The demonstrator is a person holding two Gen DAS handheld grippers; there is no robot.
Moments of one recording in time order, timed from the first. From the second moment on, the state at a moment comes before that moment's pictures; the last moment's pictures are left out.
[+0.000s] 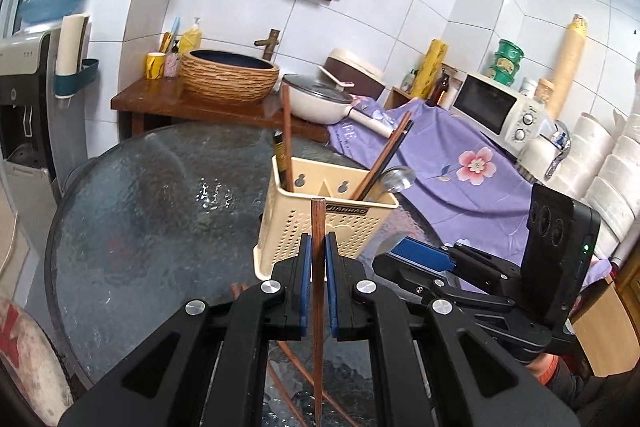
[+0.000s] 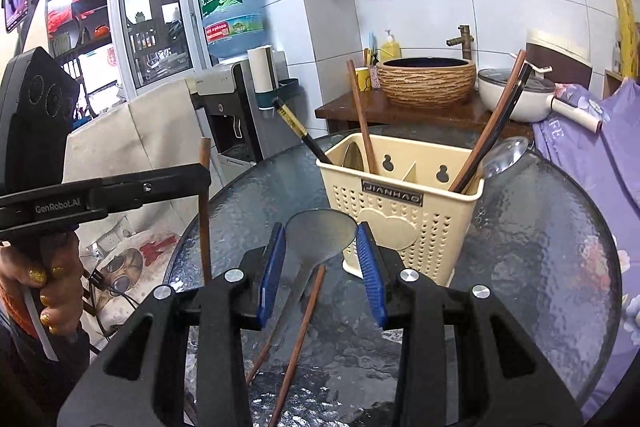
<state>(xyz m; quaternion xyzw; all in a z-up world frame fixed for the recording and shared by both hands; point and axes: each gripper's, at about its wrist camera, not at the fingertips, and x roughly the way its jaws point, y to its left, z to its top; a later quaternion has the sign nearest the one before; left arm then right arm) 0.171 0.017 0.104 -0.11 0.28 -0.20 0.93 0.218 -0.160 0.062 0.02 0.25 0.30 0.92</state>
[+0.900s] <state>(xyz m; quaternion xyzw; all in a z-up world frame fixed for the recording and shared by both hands) 0.205 0.008 0.264 -0.10 0.13 -0.22 0.96 0.250 -0.194 0.198 -0.04 0.14 0.22 0.96</state>
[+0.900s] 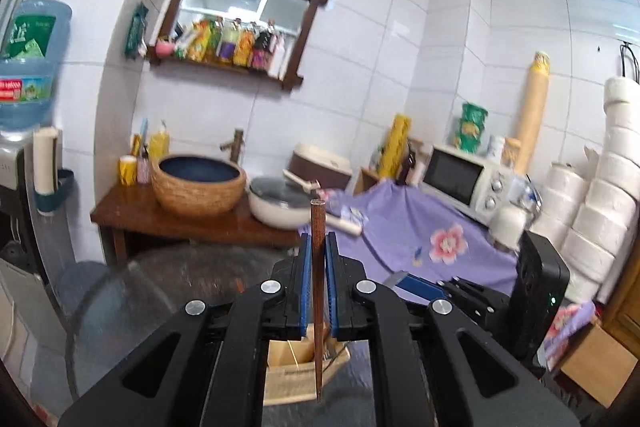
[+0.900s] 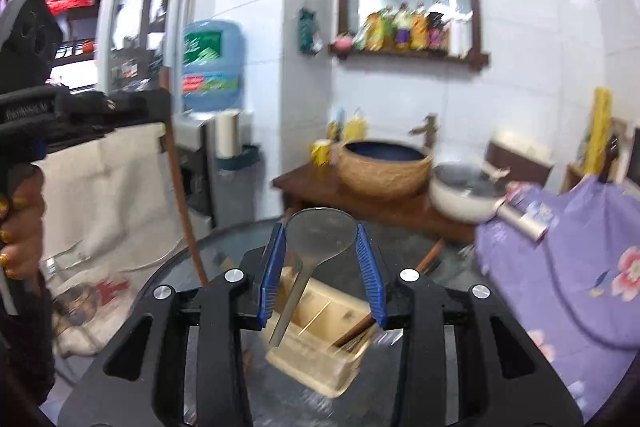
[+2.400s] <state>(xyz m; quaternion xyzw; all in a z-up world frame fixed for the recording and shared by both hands) 0.214 -0.006 0.151 -0.08 0.17 -0.09 0.98 0.259 -0.176 0.081 -0.09 0.15 0.16 0.97</state>
